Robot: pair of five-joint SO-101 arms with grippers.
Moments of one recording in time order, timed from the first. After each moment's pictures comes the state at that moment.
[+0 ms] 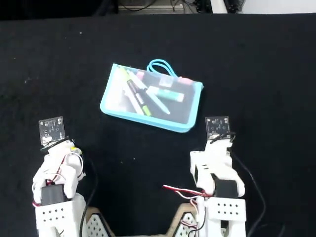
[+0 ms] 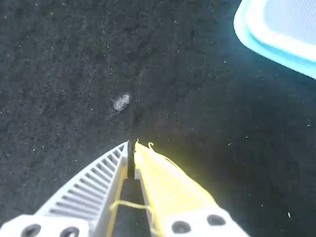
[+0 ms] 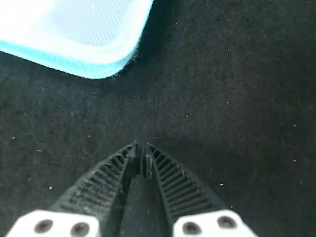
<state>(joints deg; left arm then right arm) -15.9 -100.5 96.3 59.9 -0.3 4.3 -90.2 97.2 56.7 5.3</state>
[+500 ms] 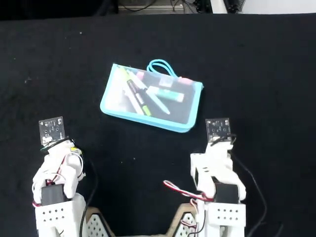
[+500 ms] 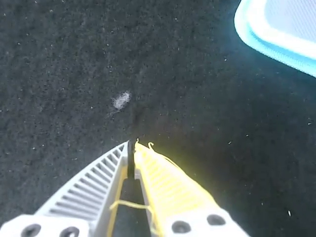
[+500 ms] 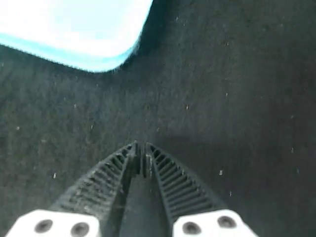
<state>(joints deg) -15.9 -100.5 96.3 60.4 -0.3 4.3 -101.5 97.1 69.7 5.3</state>
